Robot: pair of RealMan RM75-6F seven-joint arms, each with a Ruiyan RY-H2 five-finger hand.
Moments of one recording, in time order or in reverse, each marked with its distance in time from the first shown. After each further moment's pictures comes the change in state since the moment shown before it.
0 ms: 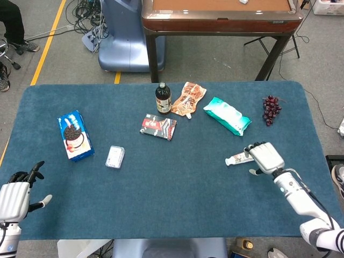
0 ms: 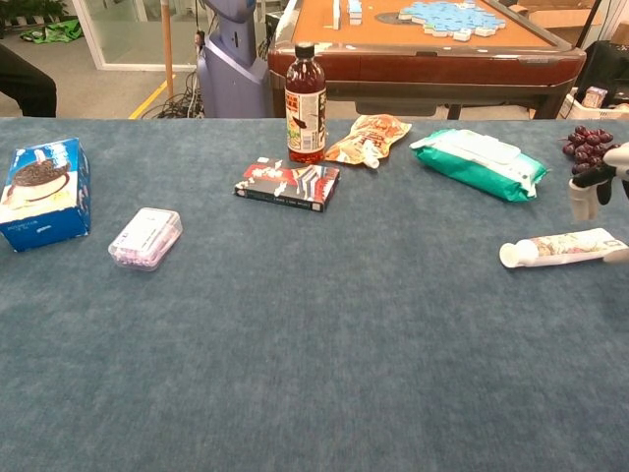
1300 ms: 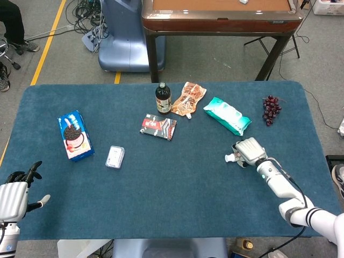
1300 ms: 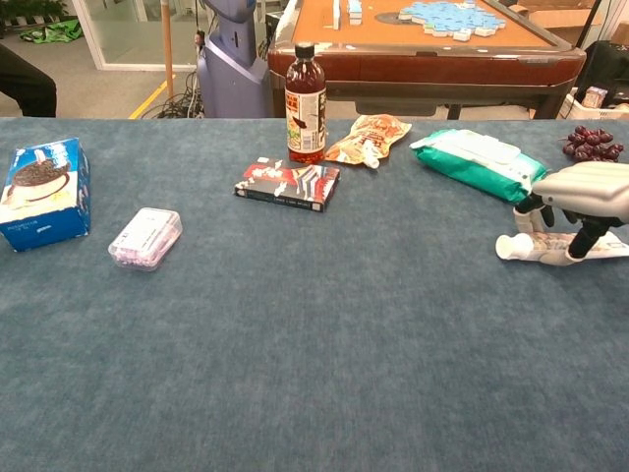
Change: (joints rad) left arm 0.006 0.003 -0.010 -0.006 -0.018 -0.009 0.015; right arm 0.166 -0.189 -0.045 0.282 0.062 -0.178 0.056
